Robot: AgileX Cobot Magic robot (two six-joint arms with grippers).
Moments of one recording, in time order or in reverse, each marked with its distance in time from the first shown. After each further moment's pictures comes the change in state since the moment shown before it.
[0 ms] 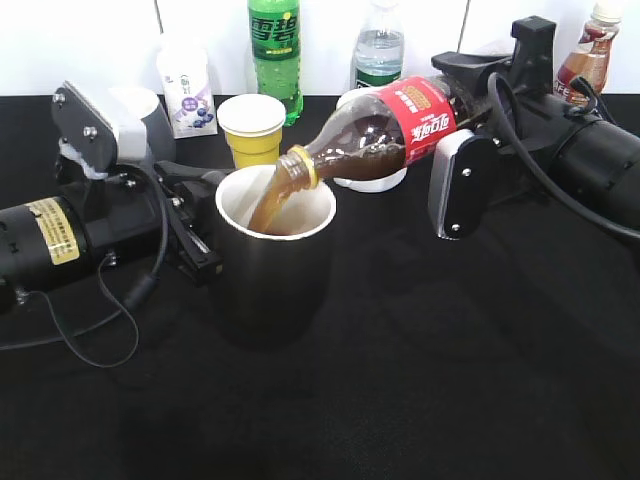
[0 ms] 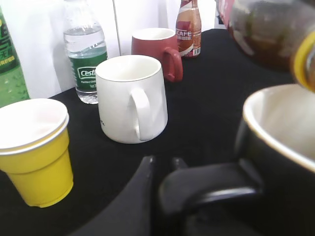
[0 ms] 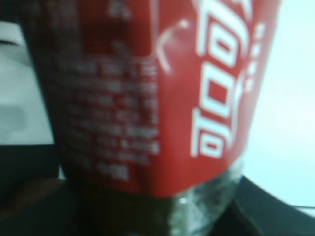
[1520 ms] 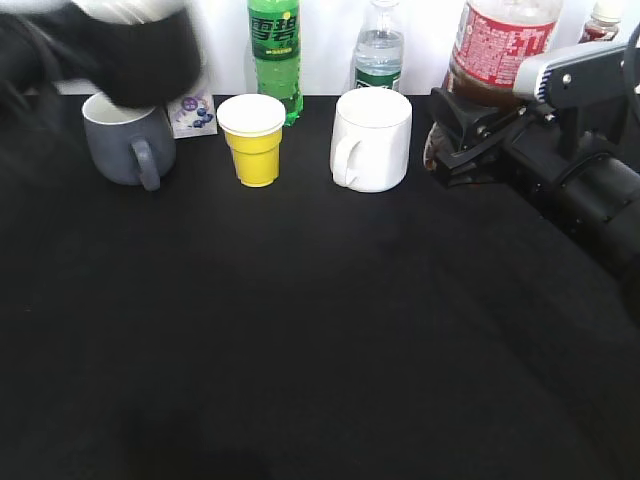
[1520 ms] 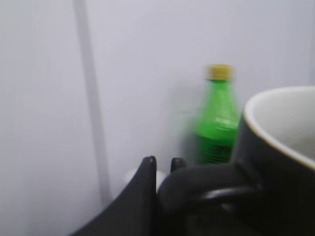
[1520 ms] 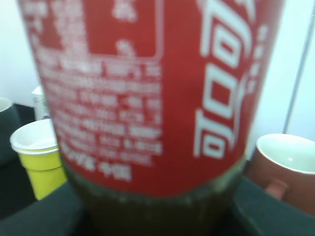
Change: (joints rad) left arm 0.285 -0.019 -0.208 -0.343 -0.037 0.108; right arm 0.000 0.080 0.069 0.081 -0.217 1.529
